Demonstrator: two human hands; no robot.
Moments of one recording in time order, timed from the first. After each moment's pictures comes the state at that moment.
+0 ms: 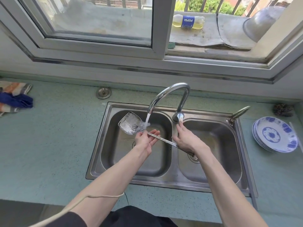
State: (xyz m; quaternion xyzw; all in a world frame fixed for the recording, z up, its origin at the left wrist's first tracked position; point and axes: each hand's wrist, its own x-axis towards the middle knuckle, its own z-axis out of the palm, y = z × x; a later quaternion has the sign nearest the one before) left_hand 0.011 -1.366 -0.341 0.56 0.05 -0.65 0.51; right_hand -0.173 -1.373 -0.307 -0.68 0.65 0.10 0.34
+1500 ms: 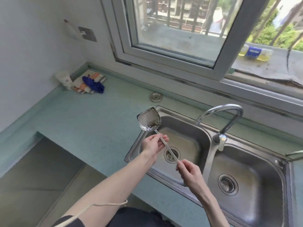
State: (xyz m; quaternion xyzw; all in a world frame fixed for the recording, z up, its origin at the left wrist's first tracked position) left_hand 0.119 -1.288 -0.280 0.59 0.01 -0.56 0.59; right_hand -0.074 -1.246 -0.291 -0.59 0.50 -0.24 0.59
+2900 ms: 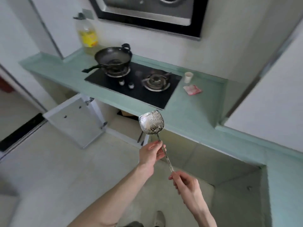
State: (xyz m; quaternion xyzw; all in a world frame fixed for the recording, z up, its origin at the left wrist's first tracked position) left_hand 0.528 -0.651 -0.232 0.46 0.37 0.02 0.81; right_hand 0.474 -0.827 -0.229 -0.79 -0.02 0.23 0.57
